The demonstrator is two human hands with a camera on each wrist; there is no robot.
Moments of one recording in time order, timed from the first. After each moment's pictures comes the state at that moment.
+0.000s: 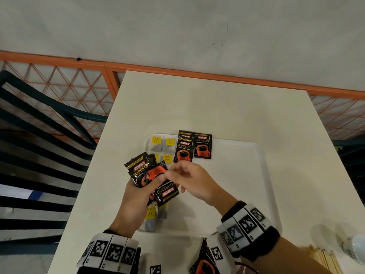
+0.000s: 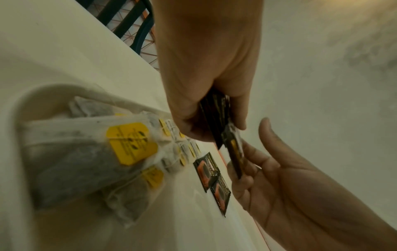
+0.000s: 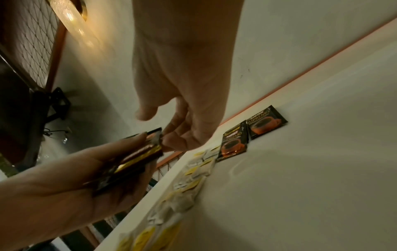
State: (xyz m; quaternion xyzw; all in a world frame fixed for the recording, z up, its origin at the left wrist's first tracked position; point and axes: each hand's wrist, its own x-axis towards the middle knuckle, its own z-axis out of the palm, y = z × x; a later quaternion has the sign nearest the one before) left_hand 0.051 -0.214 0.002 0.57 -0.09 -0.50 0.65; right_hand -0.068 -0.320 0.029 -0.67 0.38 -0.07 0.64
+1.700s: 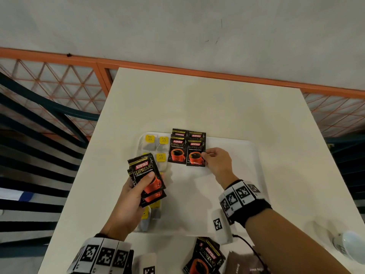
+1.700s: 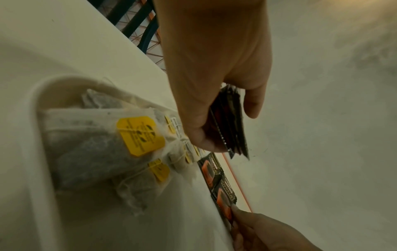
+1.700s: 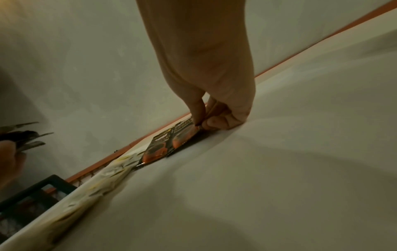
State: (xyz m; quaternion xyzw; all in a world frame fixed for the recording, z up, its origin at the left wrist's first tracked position) left_hand 0.045 -0.214 0.002 0.52 -0.06 -0.55 0.65; right_hand -0.095 -0.395 -0.020 -0.56 0.66 -0.19 0.47
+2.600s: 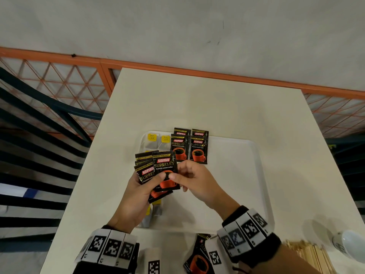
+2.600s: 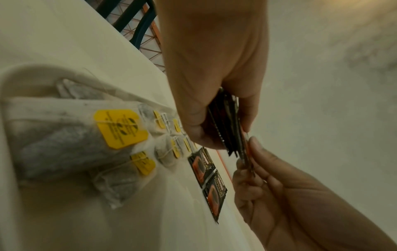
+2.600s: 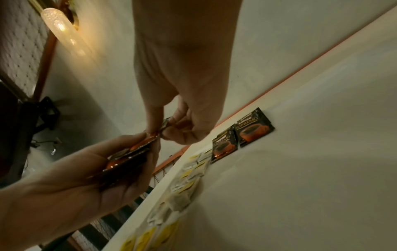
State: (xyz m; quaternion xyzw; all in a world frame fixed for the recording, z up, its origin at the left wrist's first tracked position) left_hand 0.036 -0.219 0.019 0.55 -0.10 -0.53 0.64; right_hand -0.089 -0.317 0.025 -0.65 0.38 -0.13 0.65
